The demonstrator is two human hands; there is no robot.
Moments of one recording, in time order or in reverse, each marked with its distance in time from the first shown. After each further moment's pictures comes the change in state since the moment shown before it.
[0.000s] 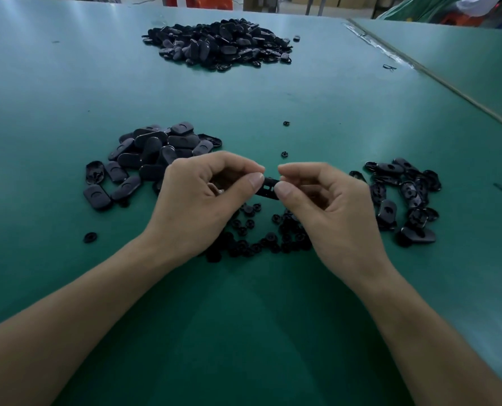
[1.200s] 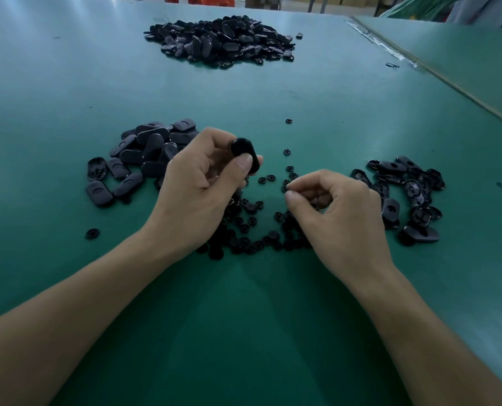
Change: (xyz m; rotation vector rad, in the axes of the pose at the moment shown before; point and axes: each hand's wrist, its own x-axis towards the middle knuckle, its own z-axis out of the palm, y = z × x) left_hand 0.003 -0.004 -0.001 -0.181 -0.021 -0.055; right_hand -0.003 0.003 -0.002 -0.442 0.079 0.007
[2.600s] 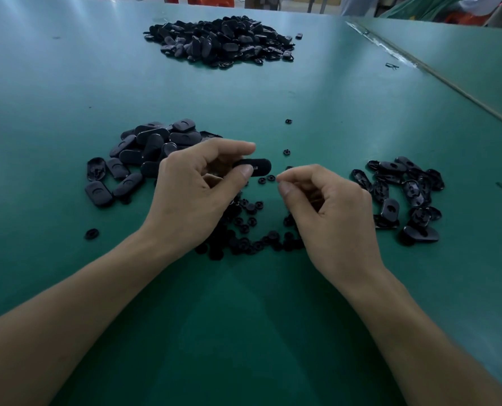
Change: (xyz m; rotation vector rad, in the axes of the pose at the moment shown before) left_hand 0.000 -0.001 -0.002 0.138 0.065 0.003; right_hand -0.002 -0.007 0.008 0.177 0.016 -0.075
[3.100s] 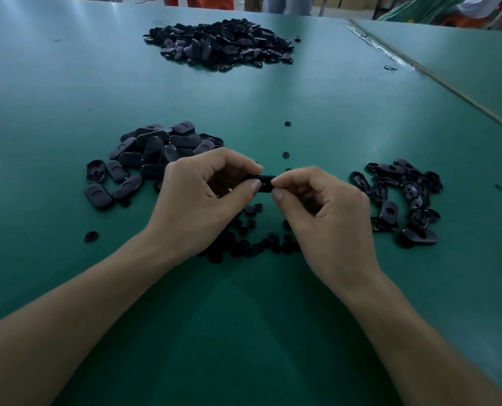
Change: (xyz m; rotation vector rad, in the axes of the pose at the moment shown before) left_hand -0.003 0.003 0.001 0.049 -0.058 0.045; right_hand 0.000 -0.002 0.002 0.067 -0.009 -0.029
